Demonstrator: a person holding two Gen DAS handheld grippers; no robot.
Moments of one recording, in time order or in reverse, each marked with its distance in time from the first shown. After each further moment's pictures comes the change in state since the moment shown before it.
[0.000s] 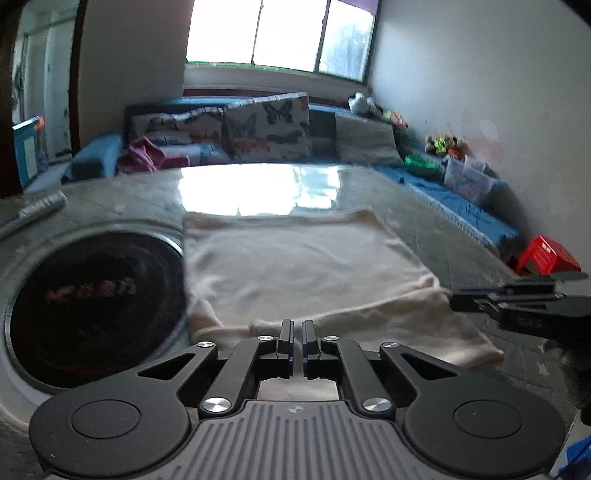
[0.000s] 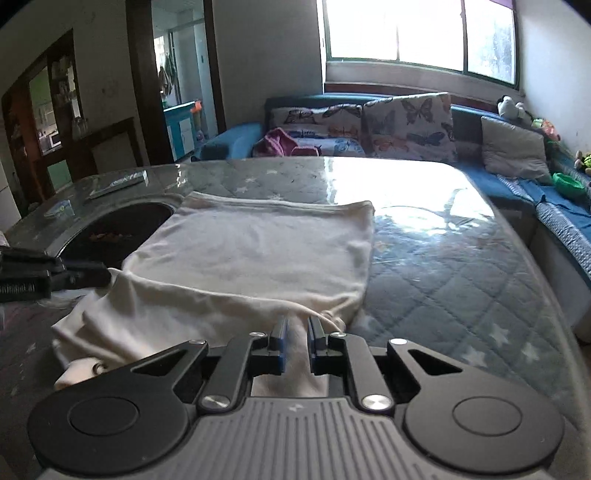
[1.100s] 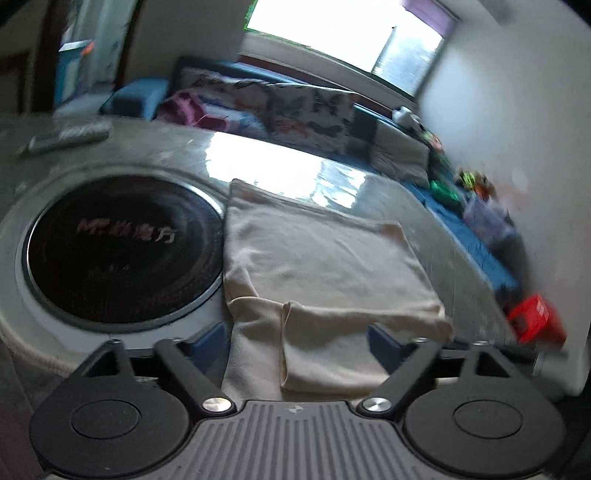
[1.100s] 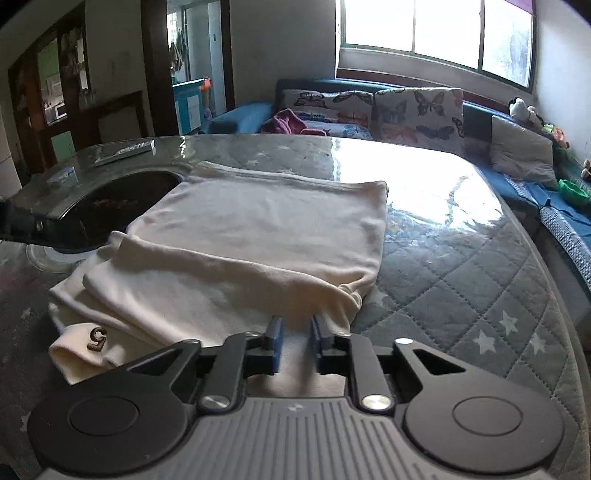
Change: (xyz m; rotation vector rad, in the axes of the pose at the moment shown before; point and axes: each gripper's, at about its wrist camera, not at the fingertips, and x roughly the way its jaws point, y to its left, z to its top) left arm -0.029 0.039 0.000 -0.303 0.040 -0.008; right arm -0.003 0.013 -0.013 -0.061 0.050 0.000
